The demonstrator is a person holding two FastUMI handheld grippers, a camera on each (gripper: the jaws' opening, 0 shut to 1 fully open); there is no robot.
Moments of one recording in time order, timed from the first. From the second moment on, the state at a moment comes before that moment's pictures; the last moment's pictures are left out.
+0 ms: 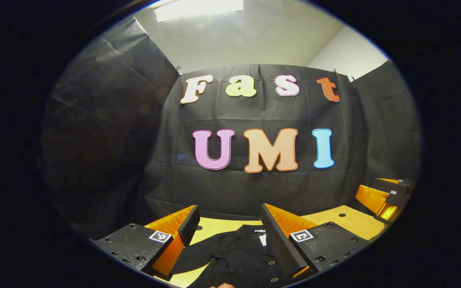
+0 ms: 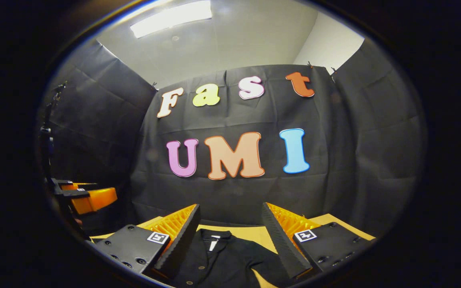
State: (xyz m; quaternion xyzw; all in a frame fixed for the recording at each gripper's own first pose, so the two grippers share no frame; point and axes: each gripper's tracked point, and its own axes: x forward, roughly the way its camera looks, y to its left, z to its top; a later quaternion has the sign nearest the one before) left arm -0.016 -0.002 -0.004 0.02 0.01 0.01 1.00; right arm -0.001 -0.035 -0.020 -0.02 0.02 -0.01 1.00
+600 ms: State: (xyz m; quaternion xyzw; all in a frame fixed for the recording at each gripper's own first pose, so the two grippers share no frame) left arm -0.004 -0.044 -0.017 0.03 0.03 0.00 1.00; right arm -0.007 -0.177 -0.094 -0.08 0.13 -0.09 0.98
